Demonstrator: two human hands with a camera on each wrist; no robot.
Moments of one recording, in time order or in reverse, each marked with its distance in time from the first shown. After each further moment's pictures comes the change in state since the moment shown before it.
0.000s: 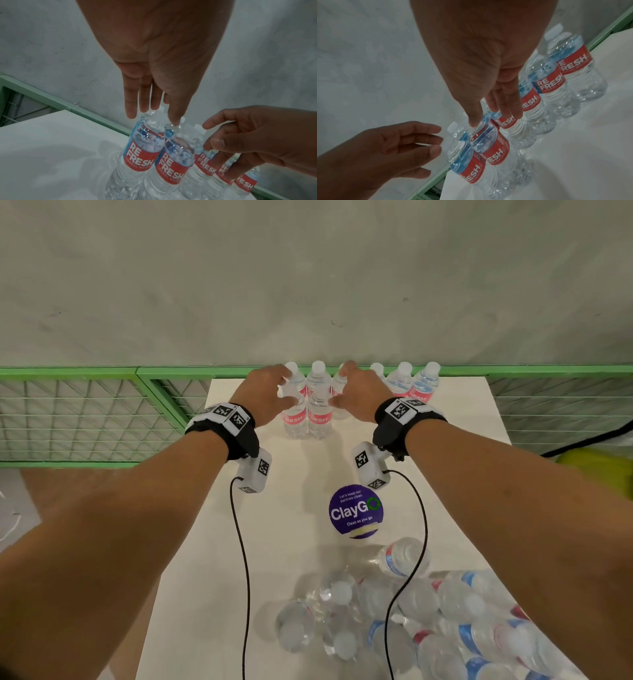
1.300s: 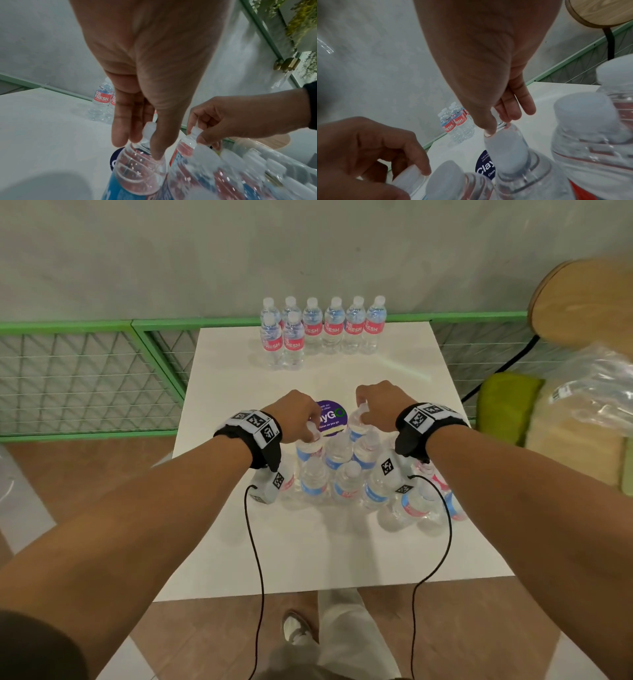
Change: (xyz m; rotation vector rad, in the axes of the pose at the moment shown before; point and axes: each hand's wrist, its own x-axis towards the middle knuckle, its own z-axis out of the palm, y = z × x) left_hand -0.244 0.113 0.064 0.232 -0.381 0.282; right_hand -0.281 0.036 0.009 -0.381 -0.140 0.030
